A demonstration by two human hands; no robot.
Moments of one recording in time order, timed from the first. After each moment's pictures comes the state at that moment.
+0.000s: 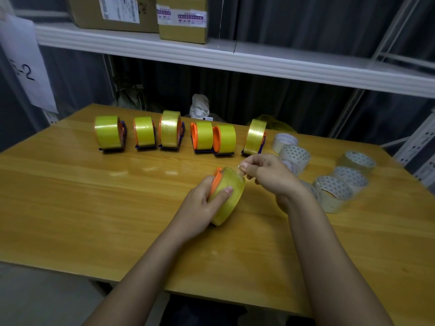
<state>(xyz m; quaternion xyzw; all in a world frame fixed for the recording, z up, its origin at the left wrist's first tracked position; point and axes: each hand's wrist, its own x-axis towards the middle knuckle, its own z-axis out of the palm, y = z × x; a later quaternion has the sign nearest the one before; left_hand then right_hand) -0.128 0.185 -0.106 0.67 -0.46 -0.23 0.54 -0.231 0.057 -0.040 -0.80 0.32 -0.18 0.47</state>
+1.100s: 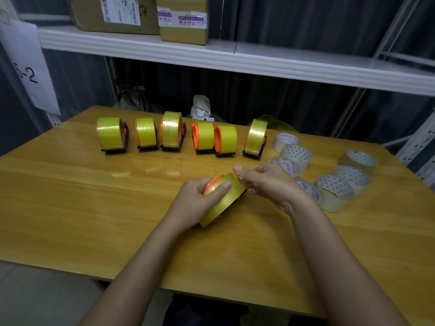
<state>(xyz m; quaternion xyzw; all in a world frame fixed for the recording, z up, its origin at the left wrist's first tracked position) -0.113 0.186 -0.102 0.68 -0.44 -0.22 0.54 -0.234 0.056 -0.056 -0.71 0.38 -0.17 0.57</state>
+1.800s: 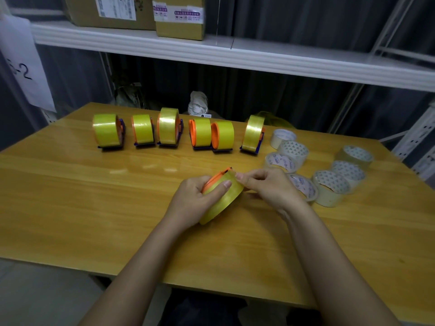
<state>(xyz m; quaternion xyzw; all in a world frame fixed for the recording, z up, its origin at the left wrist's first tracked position) -0.118 0.186 -0.107 0.69 -0.44 -0.20 0.54 -0.245 0.067 -0.067 -0.72 0.38 -0.20 0.54</state>
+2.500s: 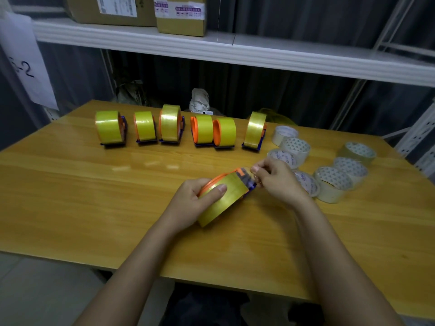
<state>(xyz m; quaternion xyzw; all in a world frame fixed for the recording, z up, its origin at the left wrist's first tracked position) -0.115 0.199 -0.111 0.65 -0.46 -0.26 0.55 -0.247 0.050 -0.072 -0.80 0.39 -0.20 0.41</state>
